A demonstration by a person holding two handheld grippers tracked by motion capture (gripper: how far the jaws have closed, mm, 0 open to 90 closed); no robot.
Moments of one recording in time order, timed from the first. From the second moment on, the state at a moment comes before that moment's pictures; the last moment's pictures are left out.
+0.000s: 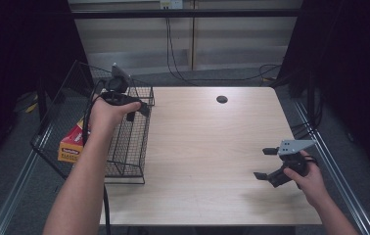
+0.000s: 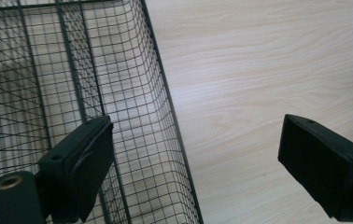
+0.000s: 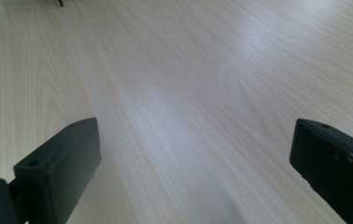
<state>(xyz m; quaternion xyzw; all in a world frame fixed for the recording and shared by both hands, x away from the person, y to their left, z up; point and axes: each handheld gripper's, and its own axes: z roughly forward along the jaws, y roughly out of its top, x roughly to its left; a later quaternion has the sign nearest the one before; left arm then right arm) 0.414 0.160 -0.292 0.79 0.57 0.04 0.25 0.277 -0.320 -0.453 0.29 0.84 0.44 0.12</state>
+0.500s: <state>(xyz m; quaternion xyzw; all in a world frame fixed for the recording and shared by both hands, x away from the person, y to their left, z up) 0.405 0.131 -0.304 0.81 0.52 0.02 0.26 0.277 -0.320 -0.454 0.29 0.84 0.44 0.12</state>
